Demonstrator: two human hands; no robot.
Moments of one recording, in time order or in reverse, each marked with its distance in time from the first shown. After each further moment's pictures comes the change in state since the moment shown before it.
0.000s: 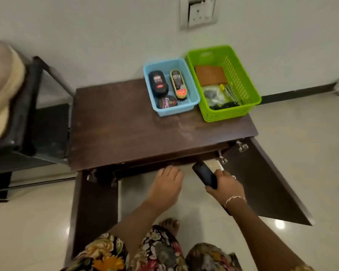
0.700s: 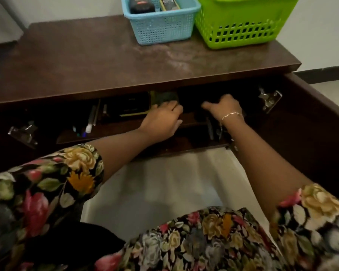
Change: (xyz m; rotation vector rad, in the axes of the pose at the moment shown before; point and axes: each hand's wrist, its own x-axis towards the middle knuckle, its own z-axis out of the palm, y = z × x) left_hand 0.093 -0.048 0.134 0.171 0.104 -0.041; right_hand 0.164 0.013 0.053 0.551 0.357 -0.041
